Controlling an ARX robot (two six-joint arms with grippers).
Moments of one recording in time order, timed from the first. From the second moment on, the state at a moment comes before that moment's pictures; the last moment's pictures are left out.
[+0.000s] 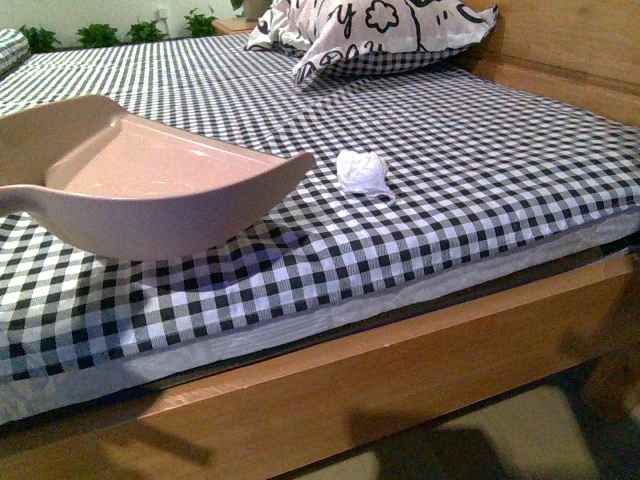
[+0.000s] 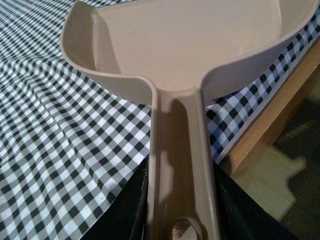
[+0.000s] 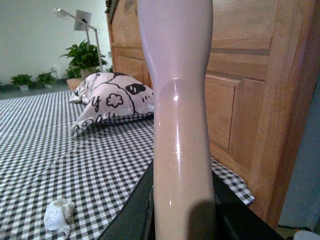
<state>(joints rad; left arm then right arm) 0.05 1.01 0.51 0.03 0.39 0.57 0.38 0.71 0.49 0.44 0.39 -0.02</state>
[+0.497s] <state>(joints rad) -0.08 1.30 0.72 0.04 0.42 0.63 0.38 0.71 0.49 0.44 0.39 -0.02</state>
